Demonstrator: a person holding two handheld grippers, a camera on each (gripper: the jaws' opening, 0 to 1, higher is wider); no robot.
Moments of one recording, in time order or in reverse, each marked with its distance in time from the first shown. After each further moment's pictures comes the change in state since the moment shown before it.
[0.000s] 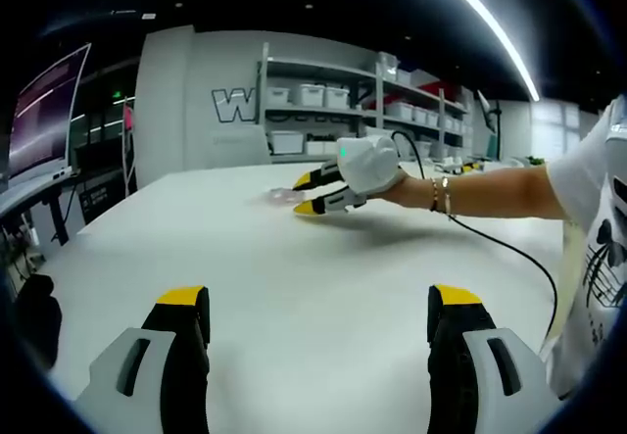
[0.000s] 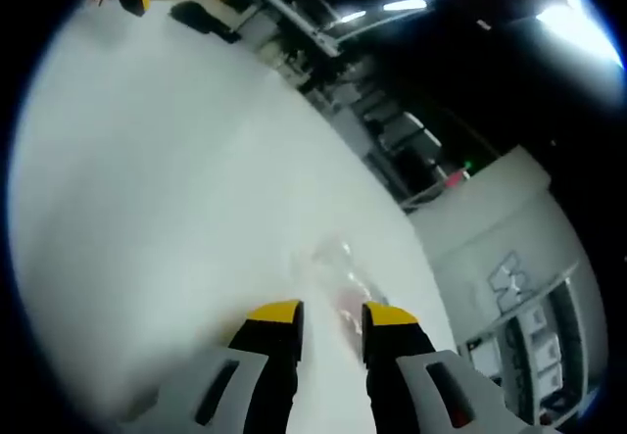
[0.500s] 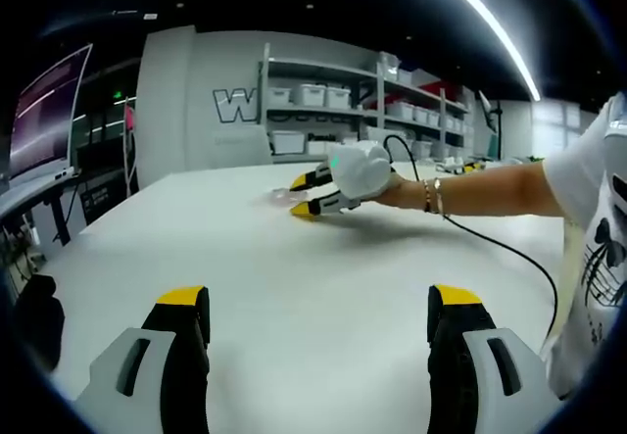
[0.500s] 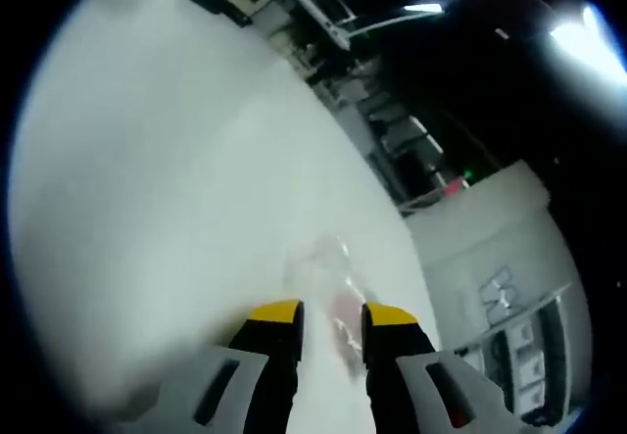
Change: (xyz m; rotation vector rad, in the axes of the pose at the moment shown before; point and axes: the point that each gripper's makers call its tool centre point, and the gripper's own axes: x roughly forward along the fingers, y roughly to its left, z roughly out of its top) left arm -0.001 0.002 -0.001 -0.003 0.000 0.005; right arm 0.014 0.000 0.001 -0.106 0.015 -0.014
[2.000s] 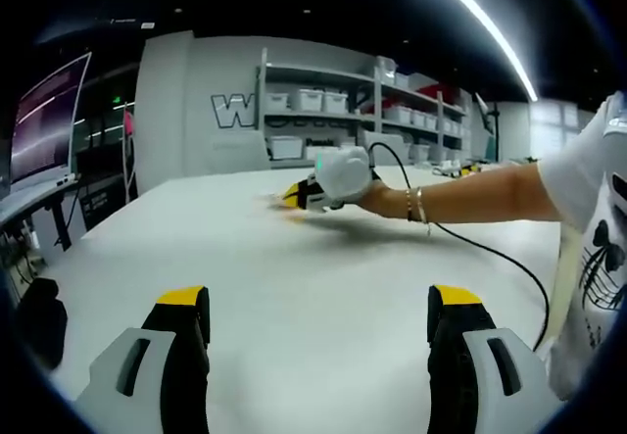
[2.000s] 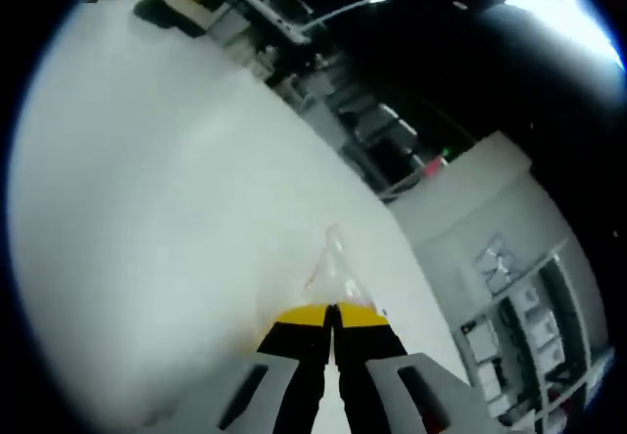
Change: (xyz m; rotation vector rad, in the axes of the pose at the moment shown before) left arm -0.012 -0.009 0.005 0.010 -0.023 -0.005; right arm 0.003 -0.024 -0.012 0.250 0.009 -0.079
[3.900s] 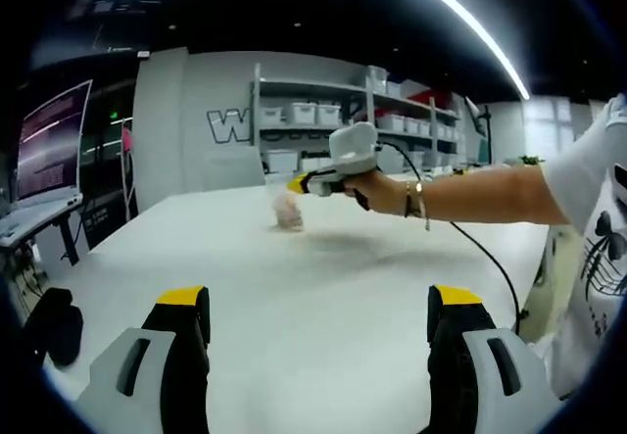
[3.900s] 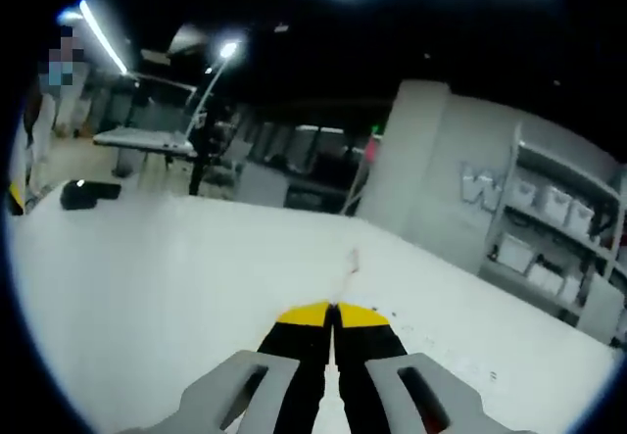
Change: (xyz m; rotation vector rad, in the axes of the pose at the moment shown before) left arm -0.033 -0.021 0.017 0.040 -0.050 -0.010; right arm -0.062 -0.044 0.030 0.572 -0.146 -0.105
